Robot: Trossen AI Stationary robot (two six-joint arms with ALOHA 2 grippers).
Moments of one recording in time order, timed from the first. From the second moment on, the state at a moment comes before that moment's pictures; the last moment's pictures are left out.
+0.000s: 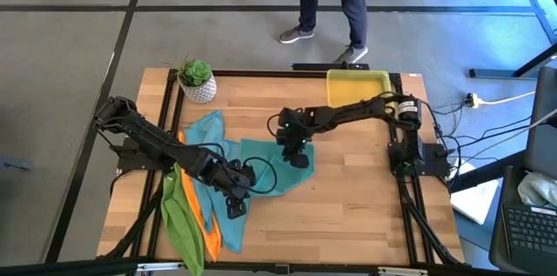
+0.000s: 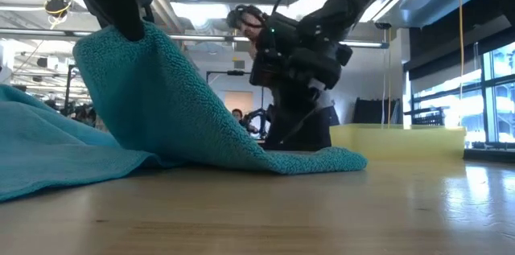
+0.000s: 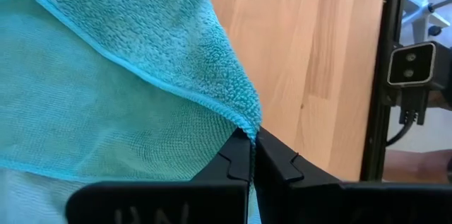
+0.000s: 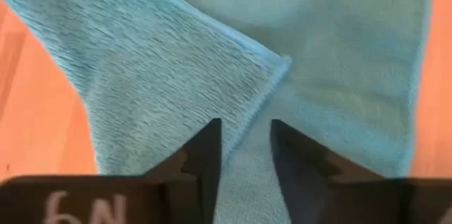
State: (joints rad) left arm -0.43 1.52 1.06 -0.55 -0.06 -0.73; right arm -0.16 2.00 1.22 -0.29 -0.49 -0.11
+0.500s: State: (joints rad) left arm -0.43 1.52 1.06 -0.55 -0.07 -0.73; right arm -0.09 2.07 1.22 -0.05 -0.34 -0.21
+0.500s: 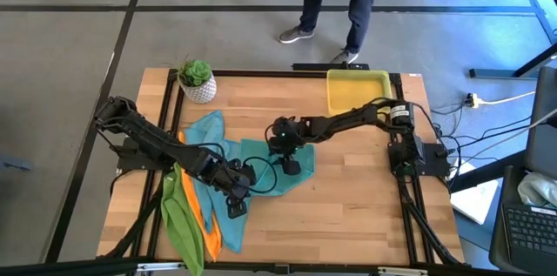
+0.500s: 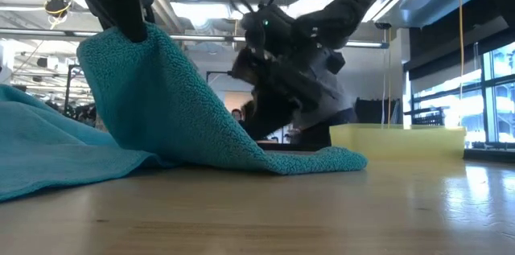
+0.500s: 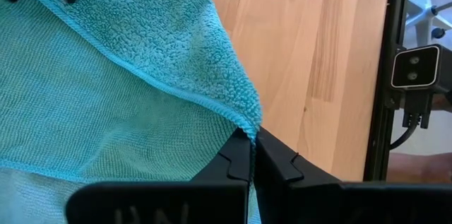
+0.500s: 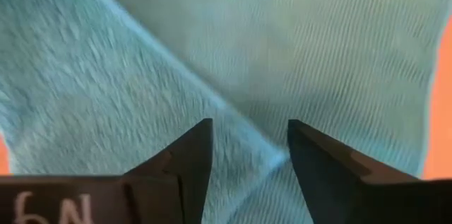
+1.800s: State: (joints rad) left arm -0.43 1.52 1.06 -0.58 -0.09 -0.75; right arm -0.09 1.82 1.22 -0.55 -0.43 -0.05
